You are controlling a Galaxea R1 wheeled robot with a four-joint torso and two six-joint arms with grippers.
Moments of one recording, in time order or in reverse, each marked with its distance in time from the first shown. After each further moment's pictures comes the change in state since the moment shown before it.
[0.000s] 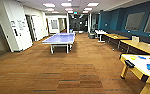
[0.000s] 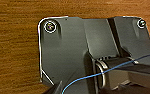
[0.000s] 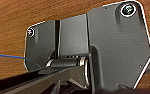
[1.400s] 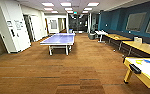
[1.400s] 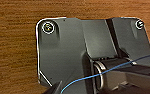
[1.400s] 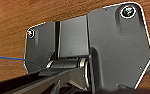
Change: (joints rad) left arm -0.001 0.007 0.000 0.000 0.000 0.000; right arm 0.003 0.000 0.000 0.000 0.002 0.000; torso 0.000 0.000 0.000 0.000
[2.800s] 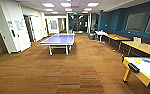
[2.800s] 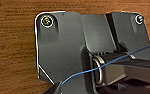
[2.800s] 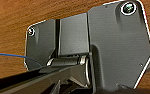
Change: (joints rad) left arm 0.005 0.003 0.000 0.000 0.013 0.000; right arm -0.002 0.003 0.000 0.000 -0.002 0.001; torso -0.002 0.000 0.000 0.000
